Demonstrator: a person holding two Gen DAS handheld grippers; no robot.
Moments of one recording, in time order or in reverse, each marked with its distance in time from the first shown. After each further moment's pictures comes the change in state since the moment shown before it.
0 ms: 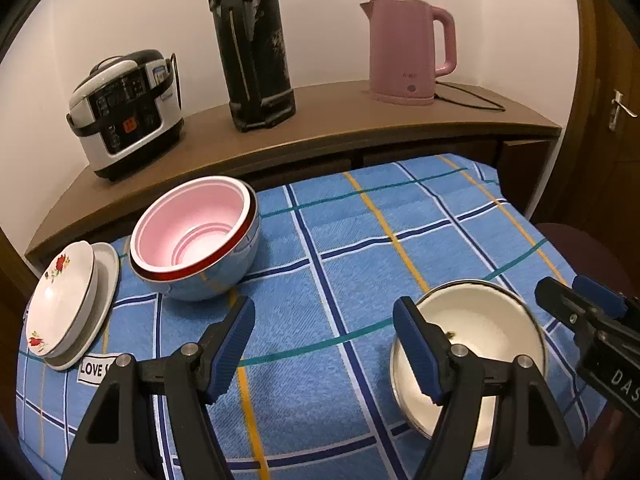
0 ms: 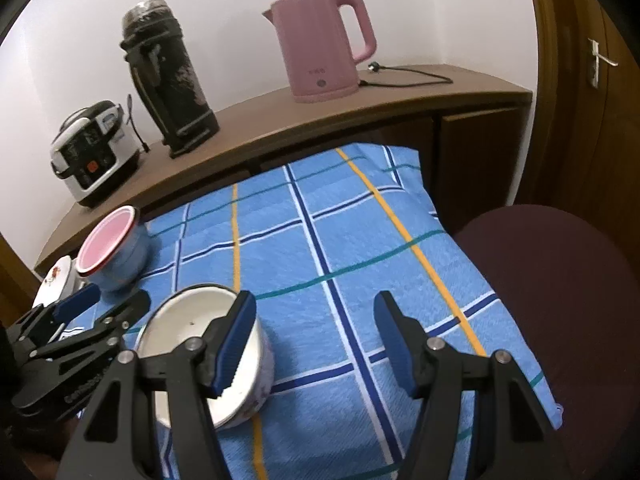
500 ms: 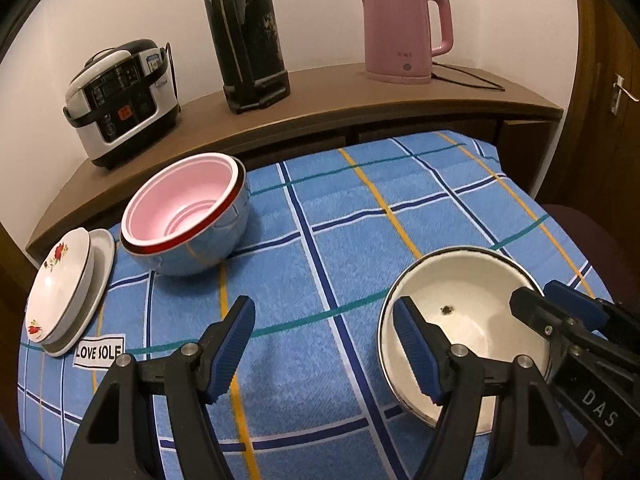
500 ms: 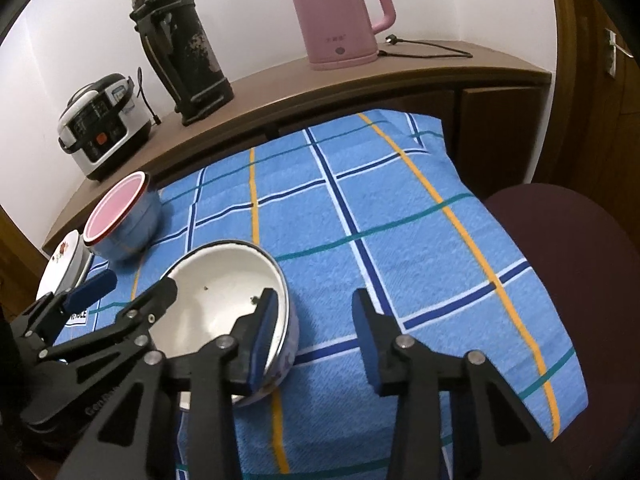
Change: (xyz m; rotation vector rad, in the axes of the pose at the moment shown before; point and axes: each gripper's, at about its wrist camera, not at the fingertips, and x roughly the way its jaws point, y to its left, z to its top) left arm 0.010 -0.011 -0.015 0.021 0.060 0.022; right arm 0.020 0.010 -0.016 0.001 0.098 0.038
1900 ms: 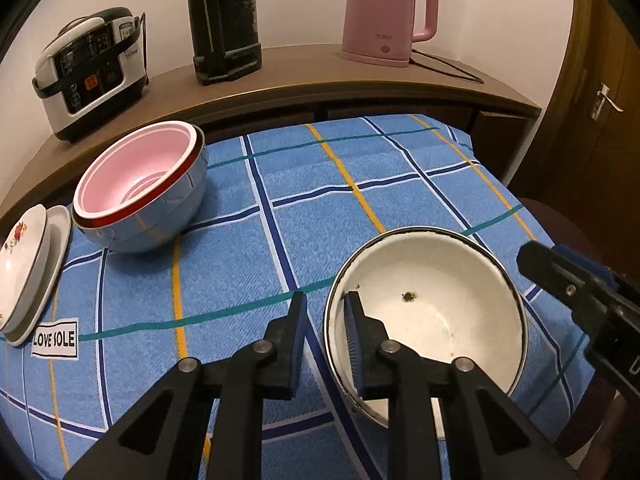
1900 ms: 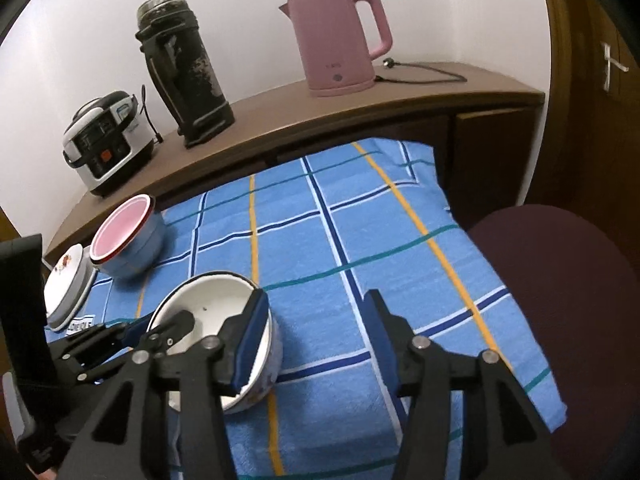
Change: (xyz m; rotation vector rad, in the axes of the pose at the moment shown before) left arm 0.014 -0.002 -0.005 -0.031 0.066 -0.153; right arm -0.017 -0.005 0.010 0.009 -0.048 0.014
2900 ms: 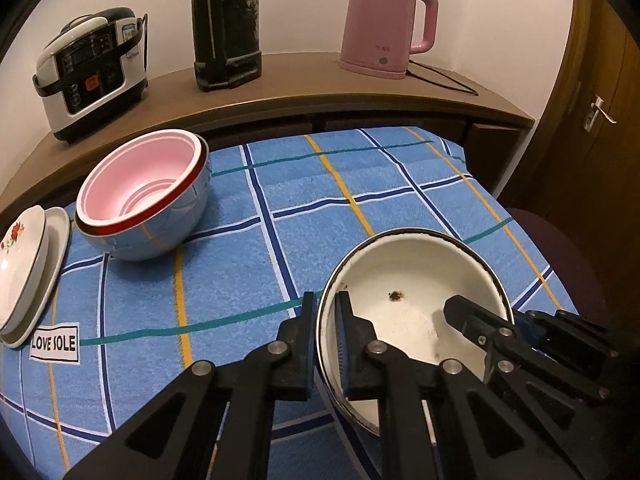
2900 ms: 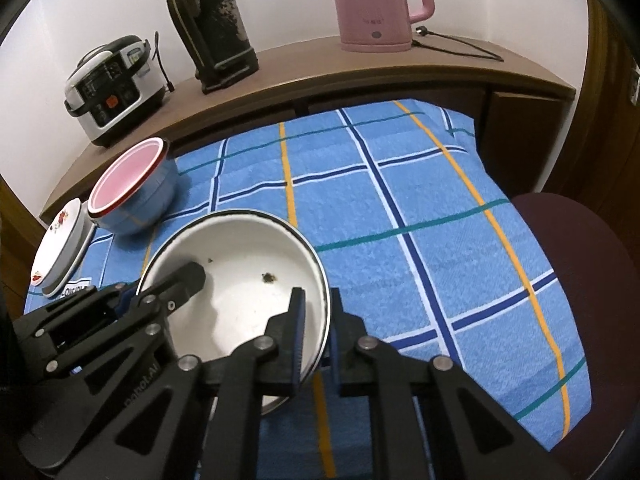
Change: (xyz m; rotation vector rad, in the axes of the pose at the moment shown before) left arm -0.011 0.006 0.004 -0.018 -0.022 -0.038; right arm 0.029 0.040 -0.008 -0.090 0.126 -0.037
